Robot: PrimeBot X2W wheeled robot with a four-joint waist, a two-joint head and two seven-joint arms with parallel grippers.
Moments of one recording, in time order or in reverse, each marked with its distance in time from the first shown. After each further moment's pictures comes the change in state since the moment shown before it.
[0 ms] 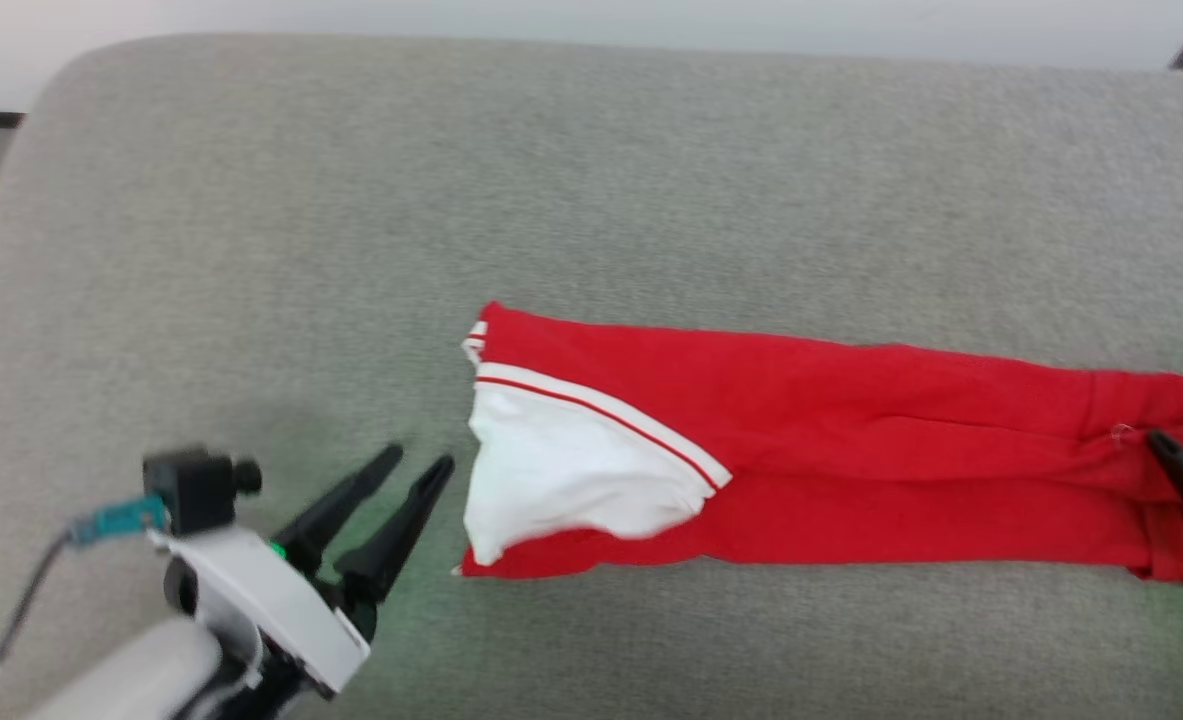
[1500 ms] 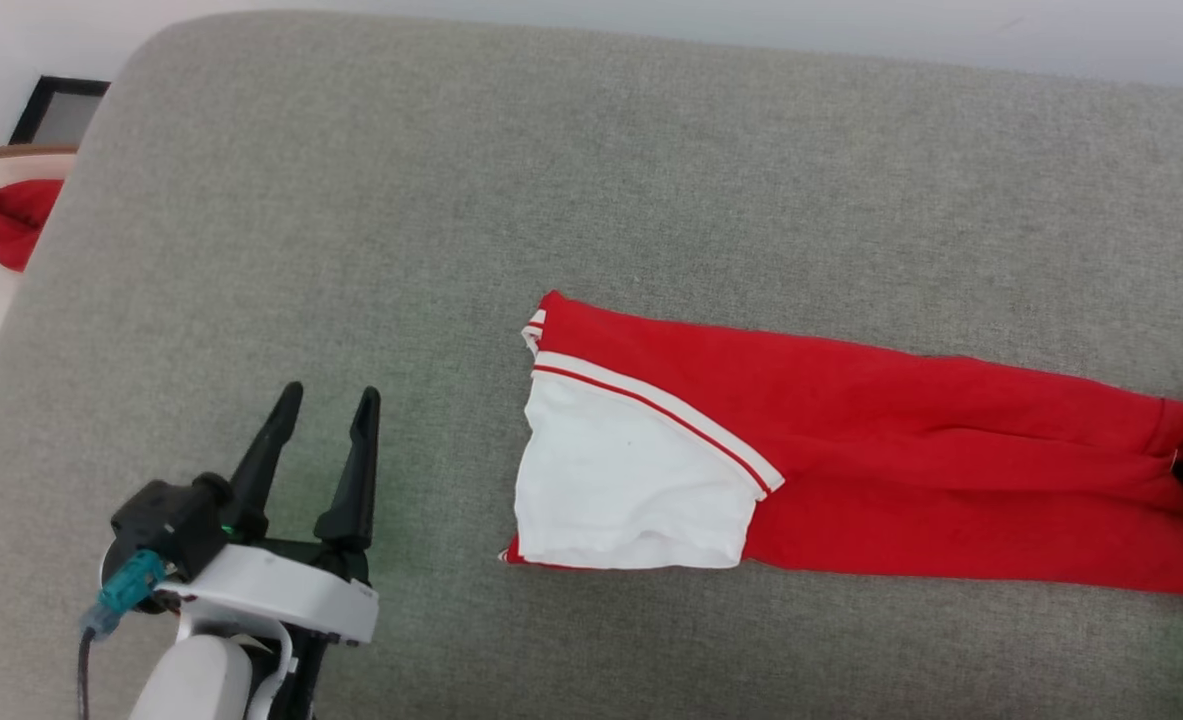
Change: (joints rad) left arm 0.310 -0.534 0.818 0.111 0.921 -0.006 0.000; right arm -0.152 0.101 -0.154 0.237 -0.133 -0.004 0.305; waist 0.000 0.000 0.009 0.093
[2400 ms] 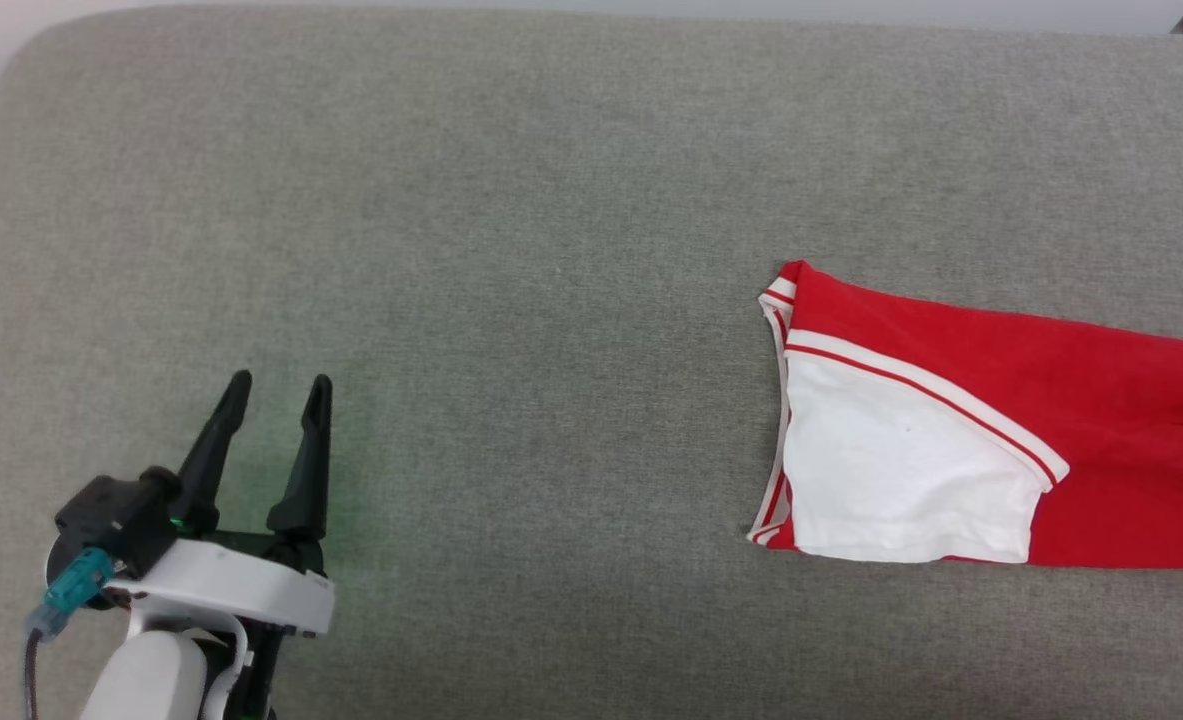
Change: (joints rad) left arm 0.008 0.040 0.042 -0.025 -0.001 0.000 0.000; right arm 0.013 -0.124 -0.355 0.022 -0.057 0.004 -0.218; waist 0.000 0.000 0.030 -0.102
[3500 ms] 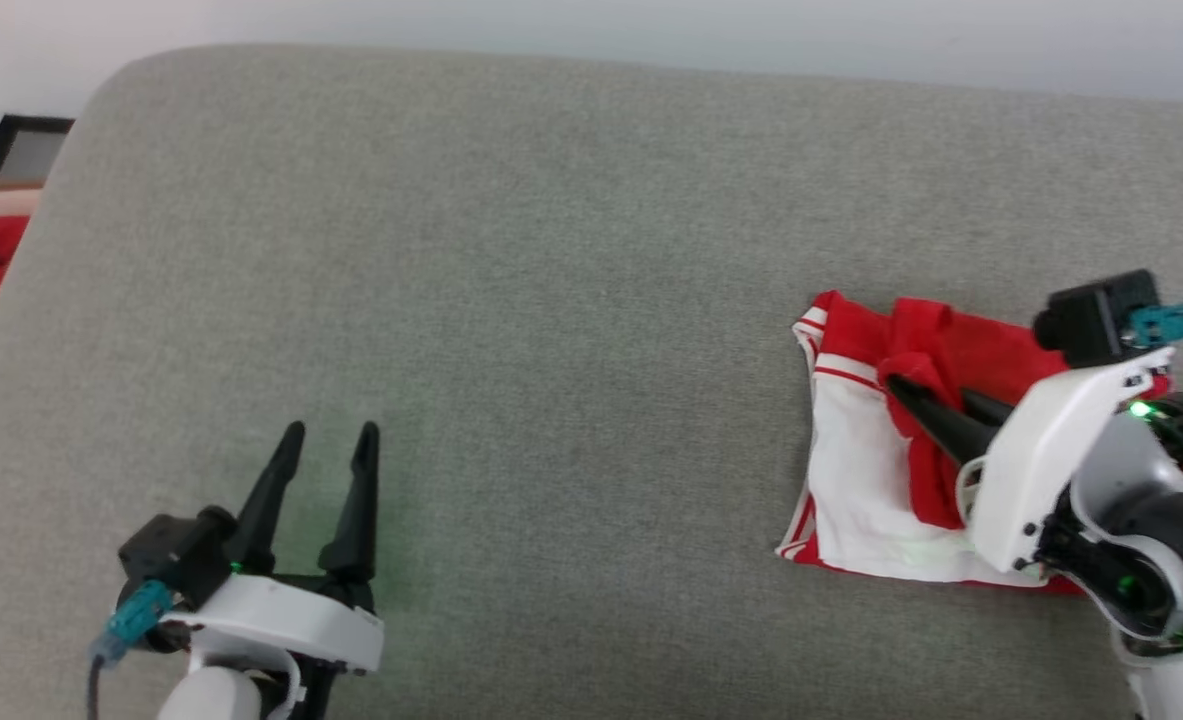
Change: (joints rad) left arm 0.042 -0.074 -0.014 0.044 -0.012 0.000 0.000; right arm -0.021 0.209 0.782 -0.405 0.140 -0.001 0.053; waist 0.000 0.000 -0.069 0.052
